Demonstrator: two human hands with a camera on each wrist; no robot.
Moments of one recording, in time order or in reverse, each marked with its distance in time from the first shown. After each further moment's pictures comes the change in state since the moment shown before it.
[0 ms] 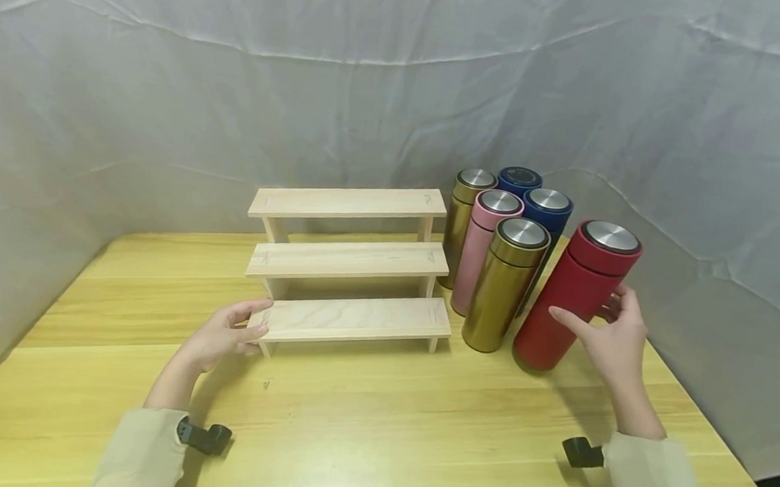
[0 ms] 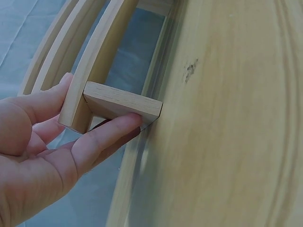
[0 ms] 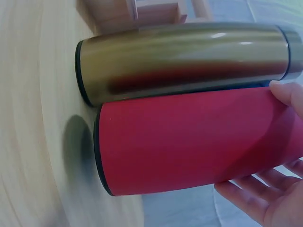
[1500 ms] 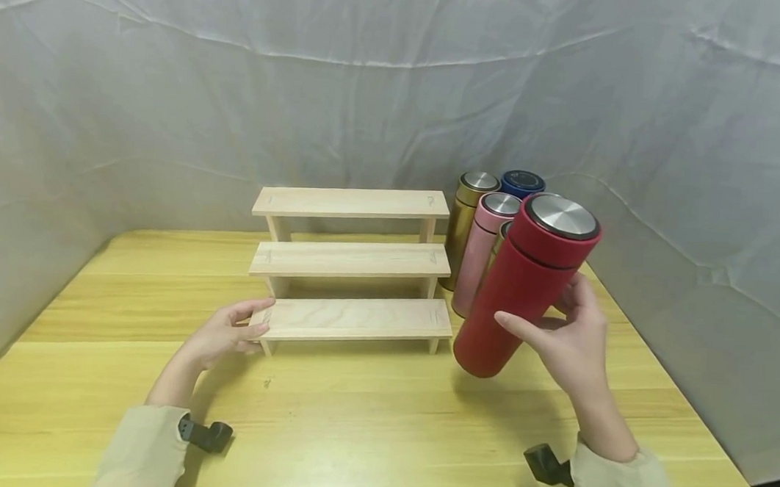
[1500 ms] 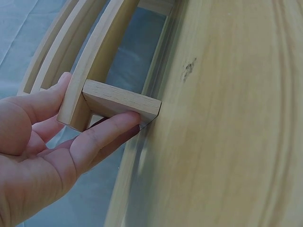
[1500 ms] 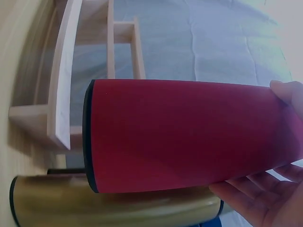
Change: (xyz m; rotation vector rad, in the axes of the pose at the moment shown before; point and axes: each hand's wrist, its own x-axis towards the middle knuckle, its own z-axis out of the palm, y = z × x) left_hand 0.000 -0.002 -0.001 -0.022 -0.003 0.005; right_hand -0.085 -0.224 0.019 0.297 -0.149 -0.217
